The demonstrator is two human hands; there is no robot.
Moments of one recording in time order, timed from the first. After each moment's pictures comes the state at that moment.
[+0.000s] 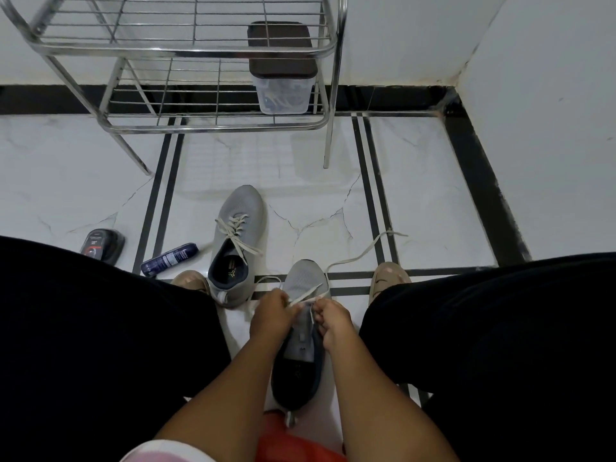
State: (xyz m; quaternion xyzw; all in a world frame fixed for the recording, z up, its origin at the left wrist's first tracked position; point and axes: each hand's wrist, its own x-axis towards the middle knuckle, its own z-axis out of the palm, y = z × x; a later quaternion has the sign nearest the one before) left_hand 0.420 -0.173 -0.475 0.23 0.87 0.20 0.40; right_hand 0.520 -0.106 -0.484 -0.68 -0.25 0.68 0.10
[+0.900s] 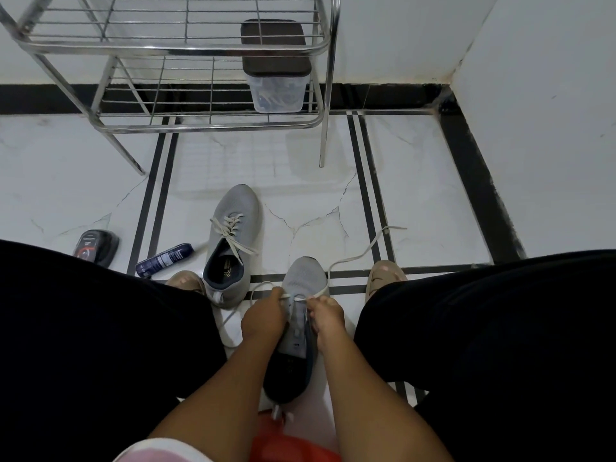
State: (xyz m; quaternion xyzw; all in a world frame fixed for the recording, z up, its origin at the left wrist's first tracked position) left_hand 0.415 -0.174 -0.474 0.37 0.87 0.05 0.33; right_hand 0.516 -0.108 -0.495 -0.68 -0.30 0.66 0.13
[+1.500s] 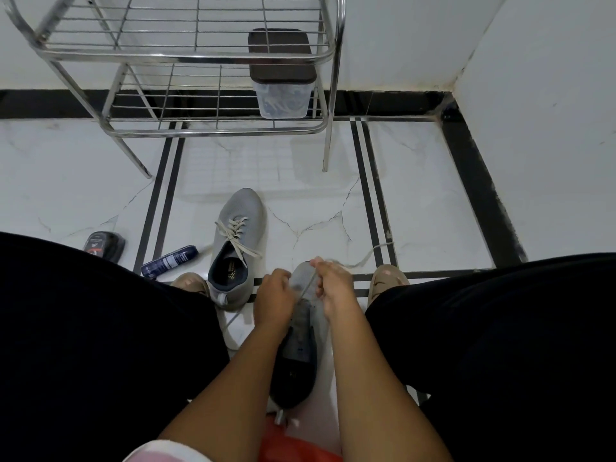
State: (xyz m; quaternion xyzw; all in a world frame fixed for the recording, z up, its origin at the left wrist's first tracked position) left_hand 0.415 -0.147 -0.446 0.27 0.87 0.29 0.30; right_hand 0.492 -0.068 -0.418 -0.62 -0.30 0.70 0.20
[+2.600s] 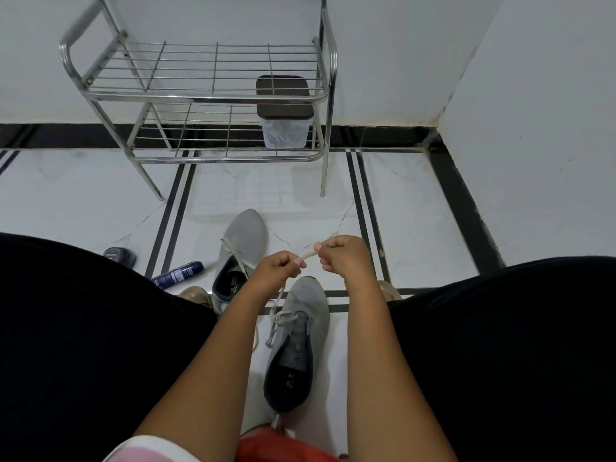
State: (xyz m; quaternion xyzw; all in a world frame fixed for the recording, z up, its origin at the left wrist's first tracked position) left_hand 0.384 -0.133 -0.366 0.30 0.71 0.44 0.47; right_hand 0.505 -0.036 -0.325 -0.56 -0.57 0.58 0.17
